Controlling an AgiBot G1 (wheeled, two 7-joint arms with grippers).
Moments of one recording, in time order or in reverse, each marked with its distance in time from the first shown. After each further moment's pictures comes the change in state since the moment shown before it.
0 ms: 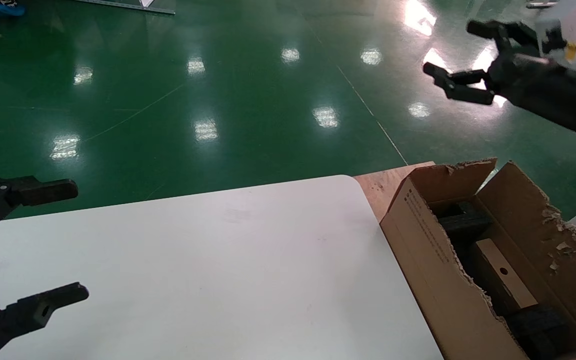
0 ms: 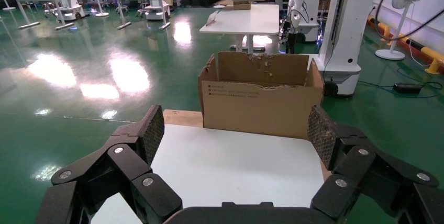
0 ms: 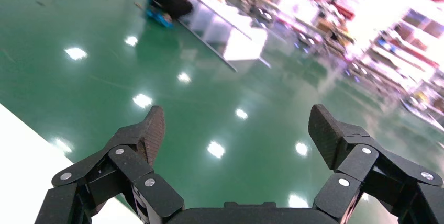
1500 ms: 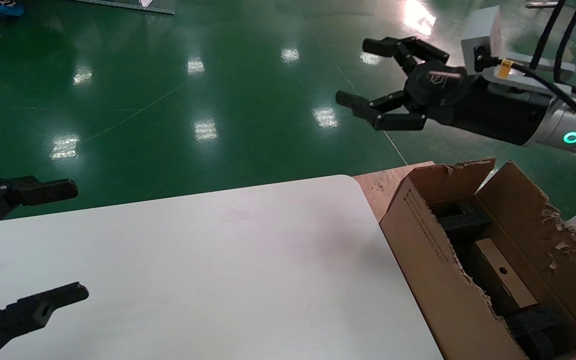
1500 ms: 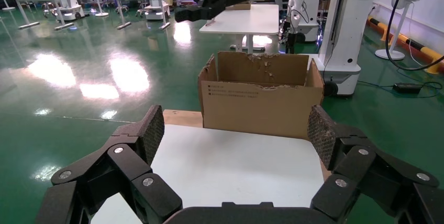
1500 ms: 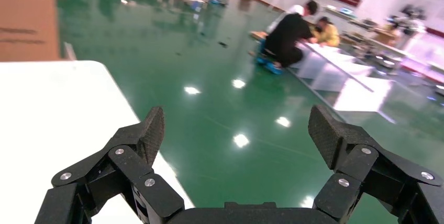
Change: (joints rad) left arm 0.000 0.000 0.000 0.000 0.000 0.000 0.000; right arm -0.576 0.035 0.229 1.190 0.163 0.060 0.651
